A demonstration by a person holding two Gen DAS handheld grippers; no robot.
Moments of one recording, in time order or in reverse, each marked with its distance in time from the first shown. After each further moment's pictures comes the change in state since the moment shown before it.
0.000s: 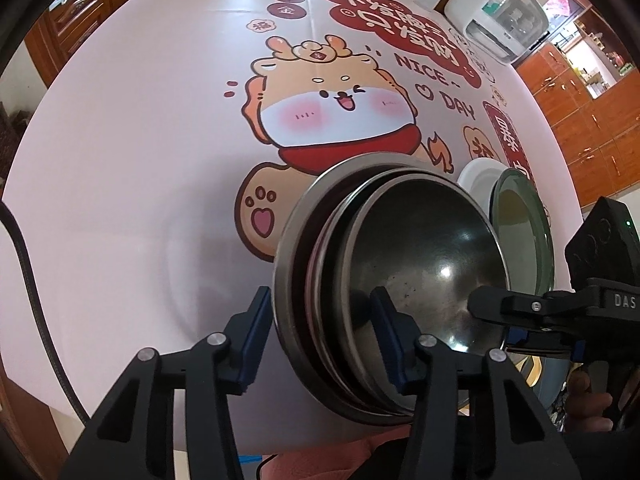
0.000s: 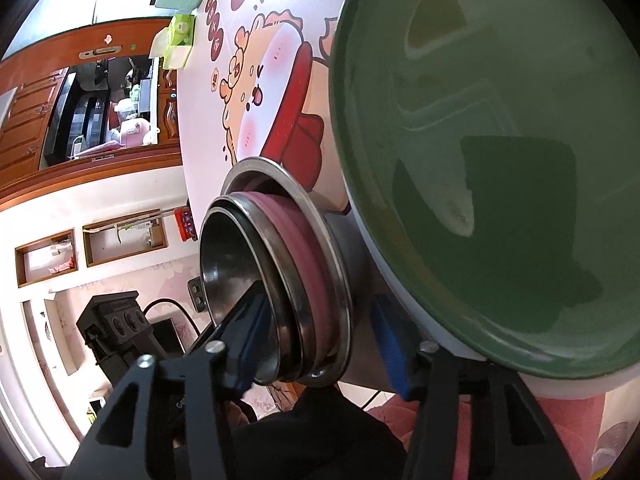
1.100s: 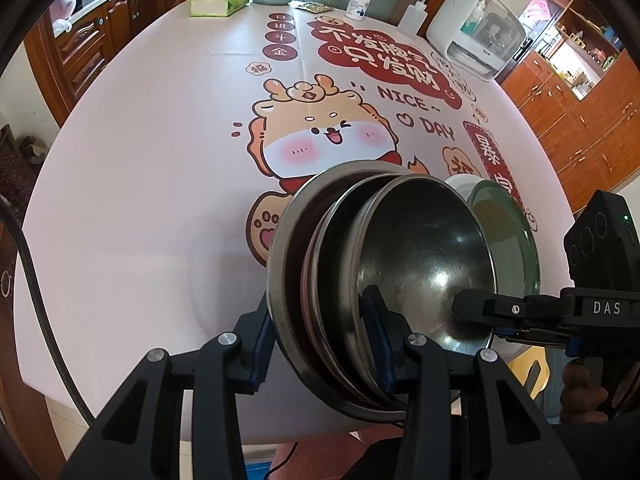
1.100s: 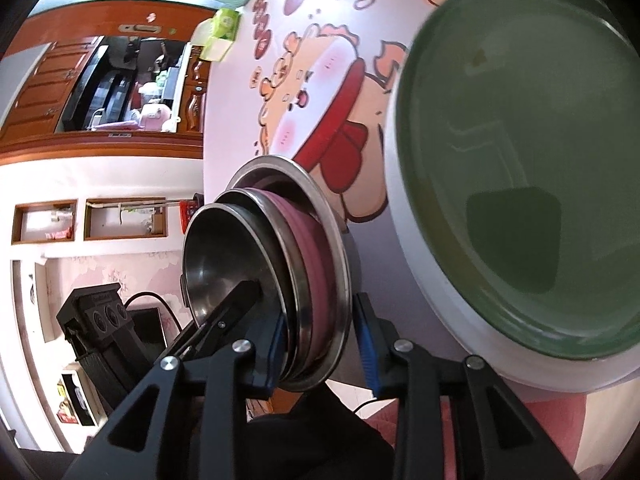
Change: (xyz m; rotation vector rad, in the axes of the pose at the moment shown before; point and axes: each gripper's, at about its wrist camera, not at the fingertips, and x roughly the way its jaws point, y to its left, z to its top) left arm -0.043 -0.001 -0.014 0.043 -0.122 0.004; right arm -0.013 0.022 -0.018 -0.177 -0.078 -0.013
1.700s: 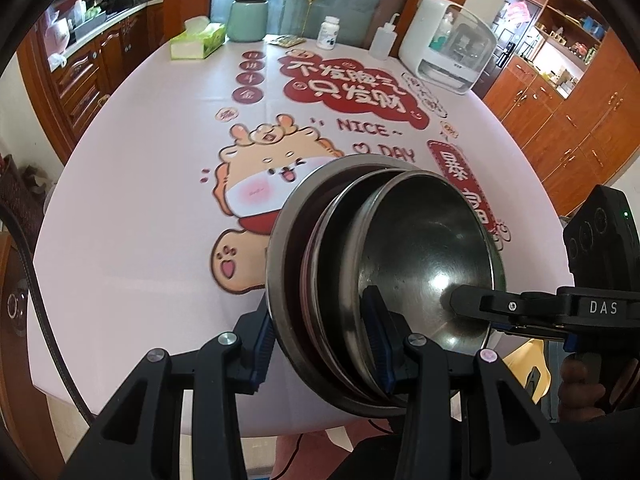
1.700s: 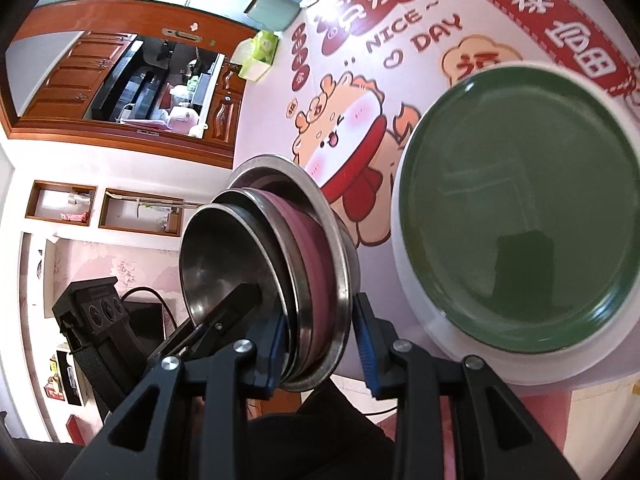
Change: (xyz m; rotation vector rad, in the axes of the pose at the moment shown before) left arm -0.039 -0.058 0.003 0.064 -0.092 0.008; right arm -0.060 0.005 0.001 -0.106 -0.083 0.028
